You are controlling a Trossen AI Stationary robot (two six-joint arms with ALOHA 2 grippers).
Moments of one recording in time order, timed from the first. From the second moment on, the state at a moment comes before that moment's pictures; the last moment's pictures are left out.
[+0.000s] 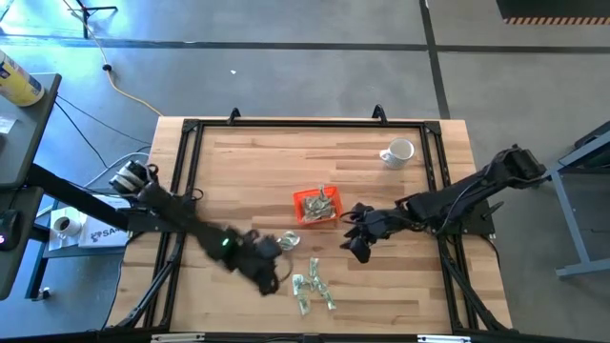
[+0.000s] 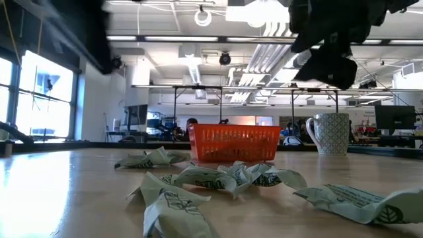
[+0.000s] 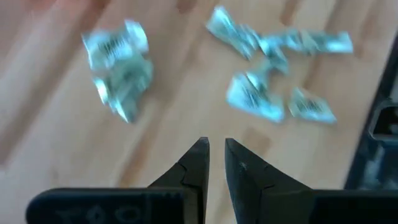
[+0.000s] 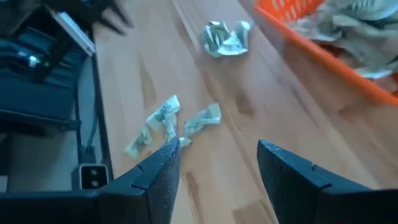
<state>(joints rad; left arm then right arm) -0.58 1.65 1.20 -0.68 -0.30 -1.02 0.33 1.35 0.75 -0.10 0.07 0.92</state>
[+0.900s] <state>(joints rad) -0.98 1.64 1.00 -0.76 -0.37 -1.26 0.70 2.24 1.77 -0.90 0.27 1.46</state>
